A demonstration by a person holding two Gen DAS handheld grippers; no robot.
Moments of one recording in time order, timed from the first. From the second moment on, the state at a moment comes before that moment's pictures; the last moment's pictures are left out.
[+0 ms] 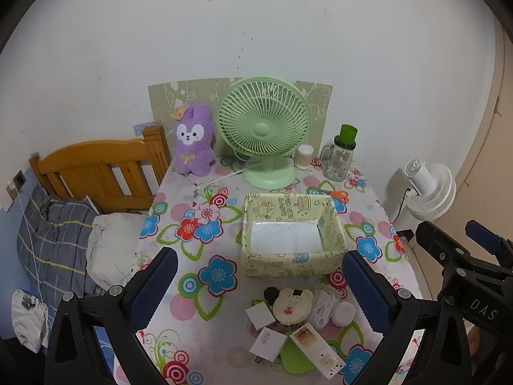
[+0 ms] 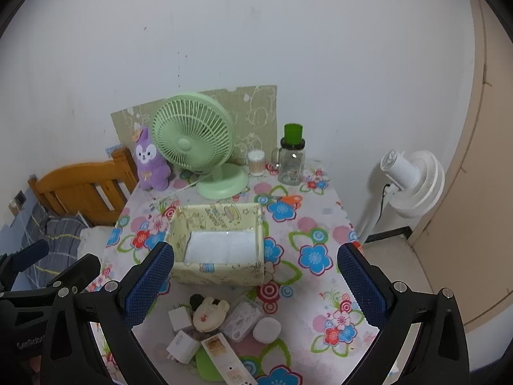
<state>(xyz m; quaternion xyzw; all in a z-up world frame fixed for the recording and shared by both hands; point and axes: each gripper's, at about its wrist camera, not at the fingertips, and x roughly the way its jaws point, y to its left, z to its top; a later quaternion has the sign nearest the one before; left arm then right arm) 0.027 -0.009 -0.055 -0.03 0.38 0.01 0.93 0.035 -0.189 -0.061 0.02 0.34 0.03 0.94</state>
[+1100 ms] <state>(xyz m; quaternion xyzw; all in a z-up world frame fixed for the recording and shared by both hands) 0.036 -0.008 -0.206 0.01 0.46 -0.02 0.89 0.040 -0.185 -0.201 0.00 0.41 0.05 0.91</state>
